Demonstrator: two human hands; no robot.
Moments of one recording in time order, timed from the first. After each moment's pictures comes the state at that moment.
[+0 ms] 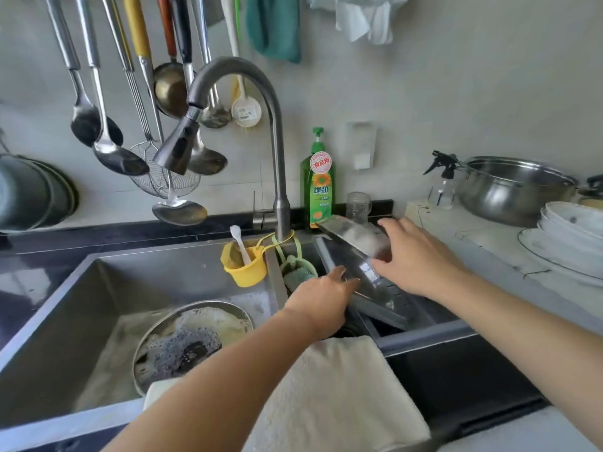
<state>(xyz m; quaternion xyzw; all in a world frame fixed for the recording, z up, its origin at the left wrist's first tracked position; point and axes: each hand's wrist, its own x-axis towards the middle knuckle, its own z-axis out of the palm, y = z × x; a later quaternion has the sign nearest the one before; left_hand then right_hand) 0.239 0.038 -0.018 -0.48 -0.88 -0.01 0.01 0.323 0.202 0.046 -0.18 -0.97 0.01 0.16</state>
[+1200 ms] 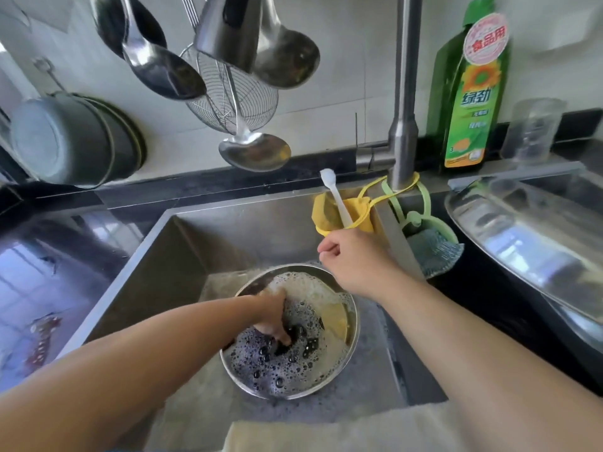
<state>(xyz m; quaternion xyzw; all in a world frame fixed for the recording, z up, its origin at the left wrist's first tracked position) 0.000 -0.156 -0.191 -0.14 -0.94 0.09 -0.31 0.102 0.031 -0.086 -0.05 -0.93 0.36 0.05</state>
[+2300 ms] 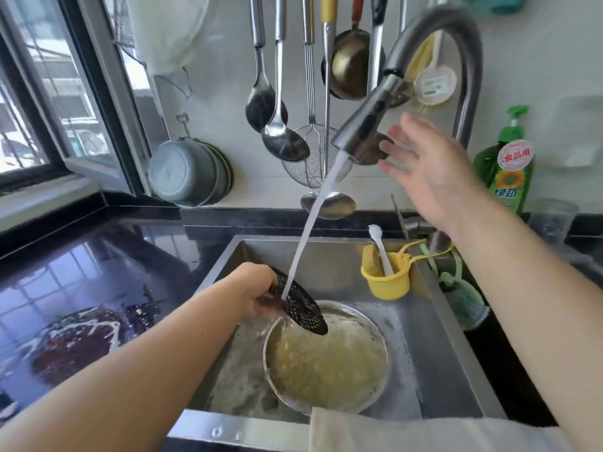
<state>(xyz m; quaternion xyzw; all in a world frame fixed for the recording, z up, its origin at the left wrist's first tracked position) 0.085 -0.237 -0.010 0.17 -0.74 -0.63 -0.17 0.098 0.011 0.110 0.12 -0.58 0.79 0.17</state>
